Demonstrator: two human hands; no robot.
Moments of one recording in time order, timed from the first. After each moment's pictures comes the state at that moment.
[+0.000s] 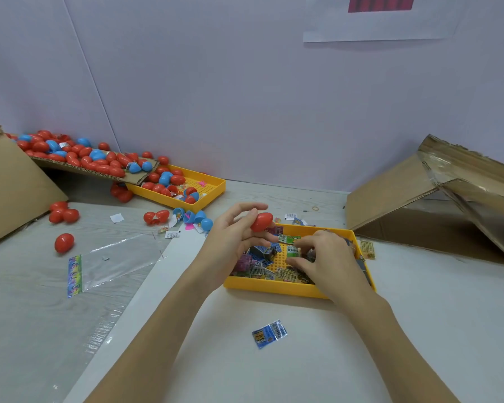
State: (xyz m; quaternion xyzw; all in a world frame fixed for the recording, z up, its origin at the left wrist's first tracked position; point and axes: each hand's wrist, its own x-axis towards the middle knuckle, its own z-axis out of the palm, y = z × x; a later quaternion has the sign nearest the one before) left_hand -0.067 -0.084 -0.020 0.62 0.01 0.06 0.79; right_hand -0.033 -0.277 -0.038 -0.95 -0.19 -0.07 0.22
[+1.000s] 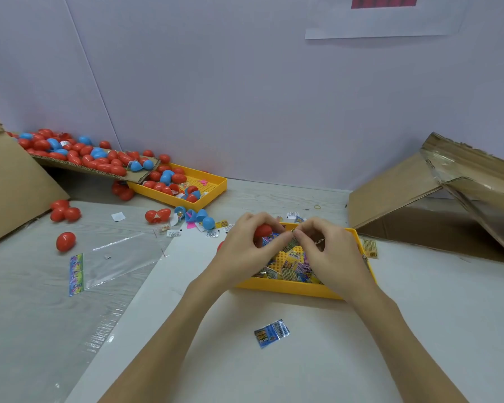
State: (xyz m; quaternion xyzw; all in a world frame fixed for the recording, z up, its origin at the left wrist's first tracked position) left_hand -0.074 -0.096 -0.026 0.87 -0.07 0.14 0.46; right_hand -0.042 -0.275 -0.027 -0.85 -0.22 -0.12 0.45
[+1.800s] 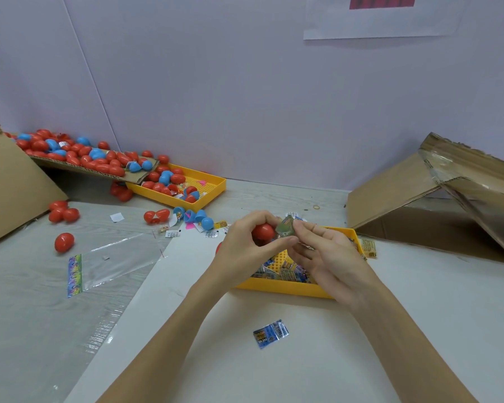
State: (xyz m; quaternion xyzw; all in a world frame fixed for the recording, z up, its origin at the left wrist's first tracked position) left_hand -0.078 -0.102 -0.023 0.81 -0.11 0.16 0.55; right_hand -0.047 -0.270 -0.018 -0.50 -0.07 0.21 0.84
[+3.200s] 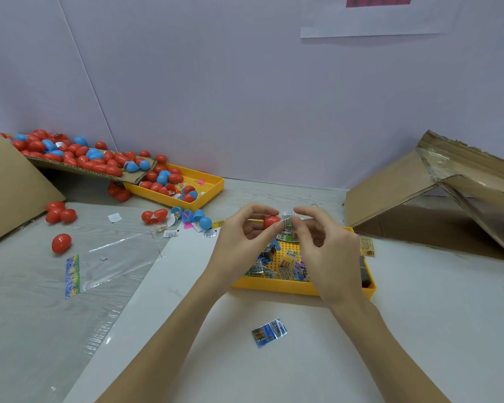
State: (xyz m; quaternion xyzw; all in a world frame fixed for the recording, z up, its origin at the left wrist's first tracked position) left_hand -0.073 -0.102 -0.025 0.75 -0.07 0.18 0.63; right_hand -0.055 -0.261 -0.029 -0.80 -0.18 -0.29 0.49
